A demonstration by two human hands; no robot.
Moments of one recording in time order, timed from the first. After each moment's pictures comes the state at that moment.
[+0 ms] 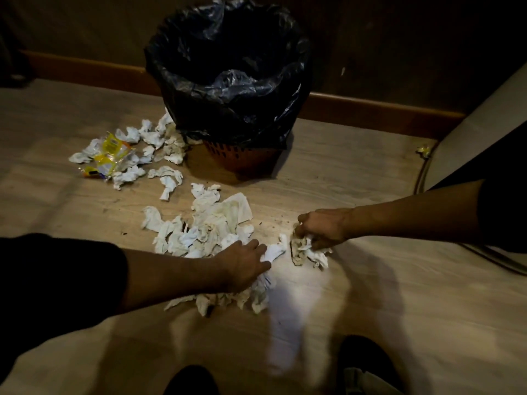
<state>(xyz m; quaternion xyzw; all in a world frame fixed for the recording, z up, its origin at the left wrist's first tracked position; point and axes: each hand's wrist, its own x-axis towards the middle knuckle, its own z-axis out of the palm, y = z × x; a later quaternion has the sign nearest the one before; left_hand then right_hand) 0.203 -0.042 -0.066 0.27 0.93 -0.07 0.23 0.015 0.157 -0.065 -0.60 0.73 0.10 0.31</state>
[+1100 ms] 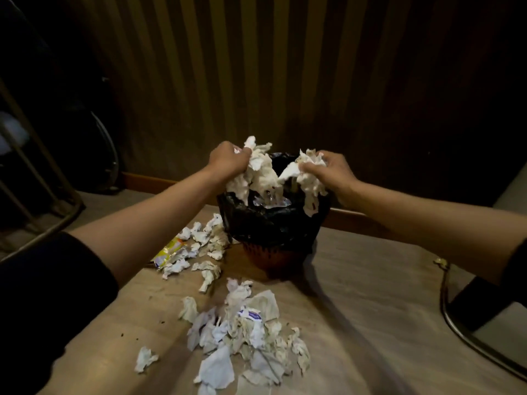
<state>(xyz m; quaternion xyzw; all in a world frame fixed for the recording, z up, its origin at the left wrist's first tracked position) 0.055 -0.172 0.245 -0.25 0.87 0.38 -0.18 -0.064 0.042 0.197 -0.25 0.78 -0.57 0.08</state>
